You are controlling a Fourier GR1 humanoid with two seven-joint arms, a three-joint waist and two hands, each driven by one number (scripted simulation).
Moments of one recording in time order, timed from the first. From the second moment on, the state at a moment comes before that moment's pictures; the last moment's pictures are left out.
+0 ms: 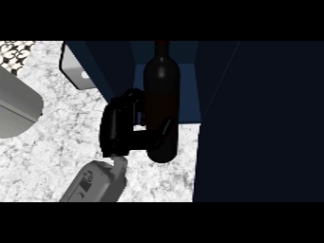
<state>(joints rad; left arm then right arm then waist) -0.33 0.00 -0.40 -1.49 0.35 0.60 -0.13 0.14 -0.15 0.23 -2.51 -0.11 0.09 0.46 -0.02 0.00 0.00</state>
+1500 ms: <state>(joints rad) -0.62 0.00 -0.43 -0.83 0.79 0.57 -0.52 0.19 -0.13 0.22 -2.52 -0.13 0.15 0.45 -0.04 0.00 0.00</state>
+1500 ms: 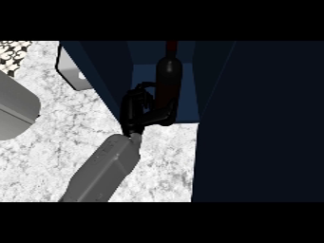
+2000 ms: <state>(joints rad) -0.80 0.00 -0.36 -0.64 0.86 0.55 -0.50 0.19 -0.12 0.20 -2.50 -0.14 0.17 0.43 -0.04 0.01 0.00</state>
